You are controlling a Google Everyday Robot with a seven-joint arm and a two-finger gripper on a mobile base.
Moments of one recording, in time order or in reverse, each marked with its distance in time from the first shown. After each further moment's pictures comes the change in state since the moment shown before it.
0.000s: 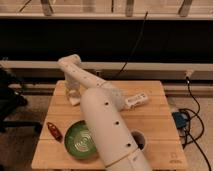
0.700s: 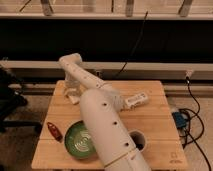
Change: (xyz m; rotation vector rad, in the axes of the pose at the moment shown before) arm 0.016 -0.005 0.002 0.026 0.014 0.039
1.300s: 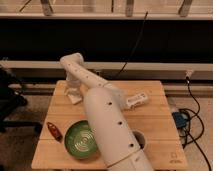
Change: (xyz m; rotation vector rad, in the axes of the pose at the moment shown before) arm 0.002 0.002 -0.008 0.016 0.020 0.089
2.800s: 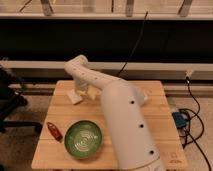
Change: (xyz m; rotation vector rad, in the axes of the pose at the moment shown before) arm -0.008 0.074 -0.015 -0.105 0.137 0.267
